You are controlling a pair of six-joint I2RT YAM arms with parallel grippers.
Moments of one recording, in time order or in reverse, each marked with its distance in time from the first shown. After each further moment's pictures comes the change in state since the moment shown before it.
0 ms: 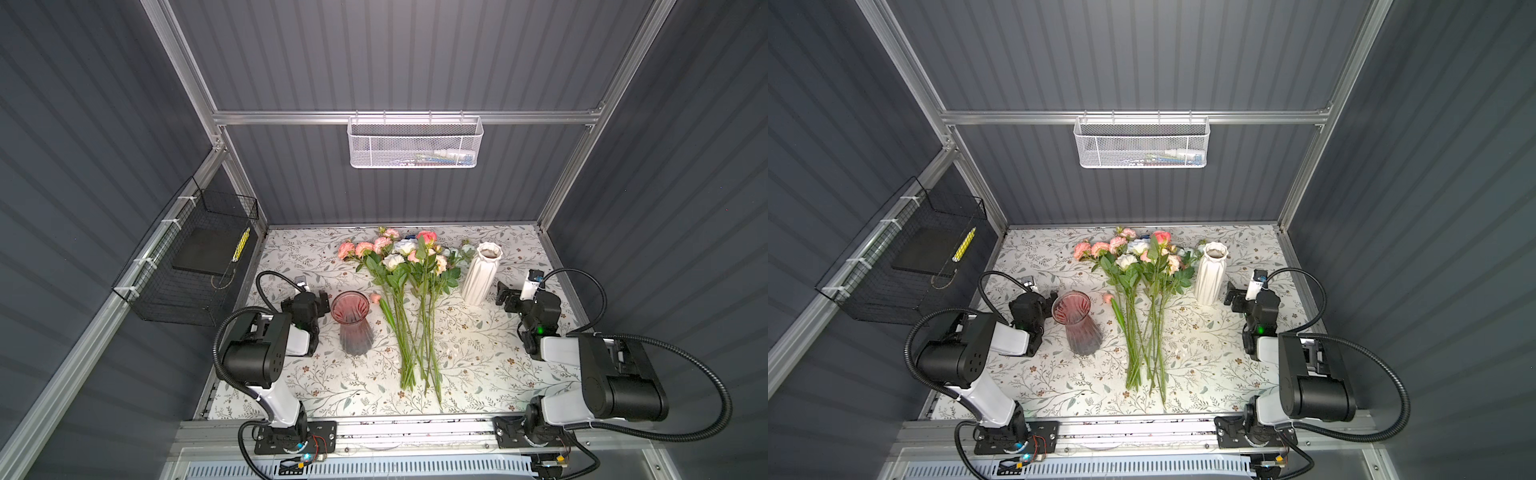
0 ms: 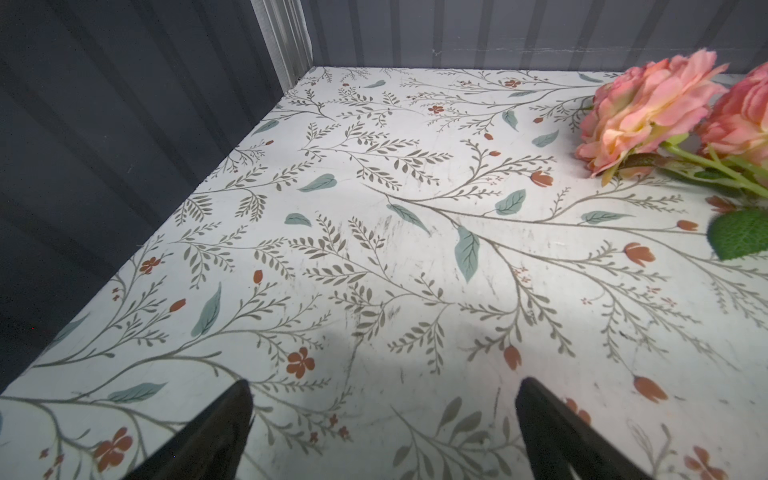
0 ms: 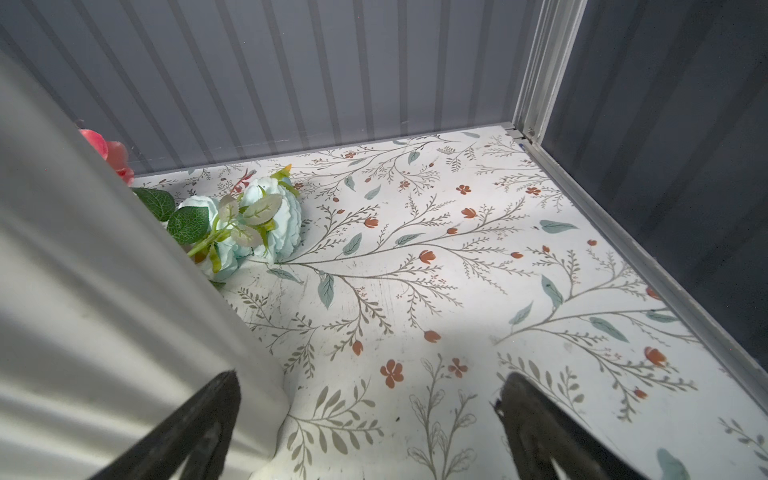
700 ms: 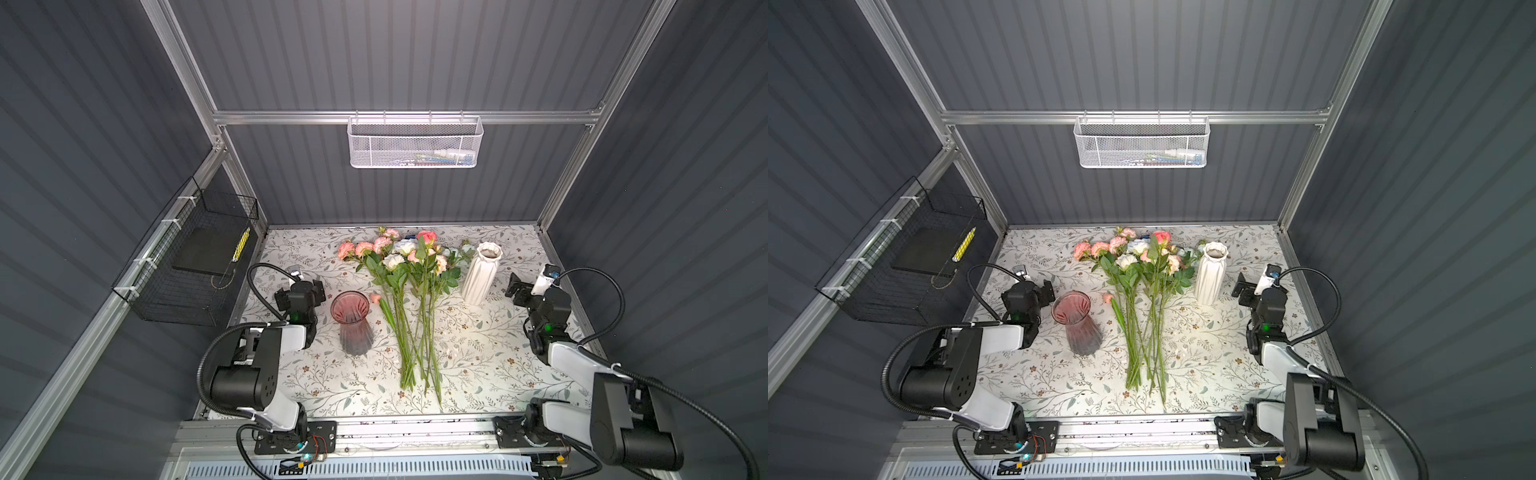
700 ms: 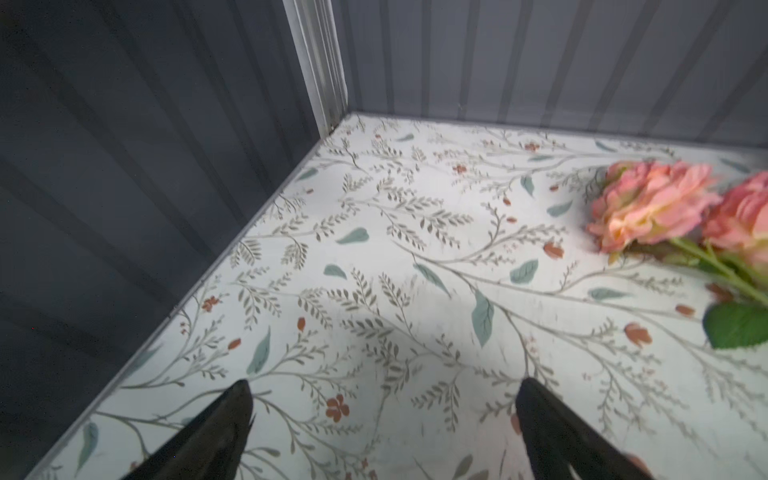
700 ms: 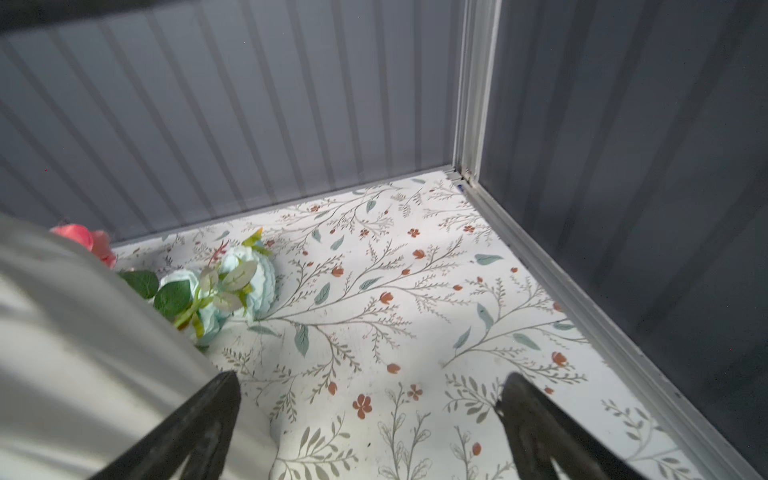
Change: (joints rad) left arm 0.000 -0.179 0.103 -0.231 -0.092 -0.033; right arm 0.000 -0.277 0.048 -0.243 0.174 0.071
